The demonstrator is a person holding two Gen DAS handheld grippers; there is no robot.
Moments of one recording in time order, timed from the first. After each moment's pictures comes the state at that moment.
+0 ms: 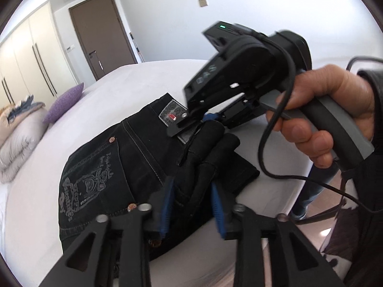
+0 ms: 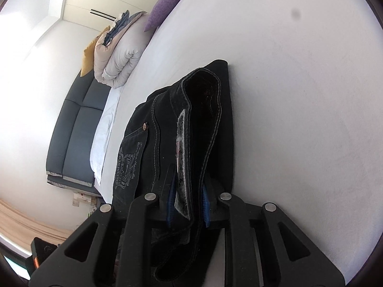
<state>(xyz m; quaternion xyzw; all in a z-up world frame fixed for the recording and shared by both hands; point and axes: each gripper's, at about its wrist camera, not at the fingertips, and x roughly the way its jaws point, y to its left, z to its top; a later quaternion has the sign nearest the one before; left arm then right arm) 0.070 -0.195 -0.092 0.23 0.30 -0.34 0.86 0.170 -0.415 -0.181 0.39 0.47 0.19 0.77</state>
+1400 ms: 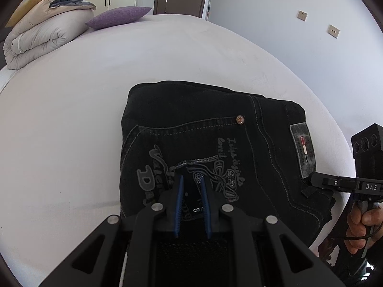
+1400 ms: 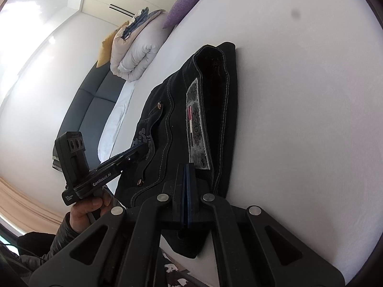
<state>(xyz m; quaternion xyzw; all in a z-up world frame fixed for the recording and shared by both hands) 0.200 -0.091 -0.103 0.03 0.46 -0.22 0.86 0.130 -0.392 -0.182 0.37 0.44 0.23 0.79</state>
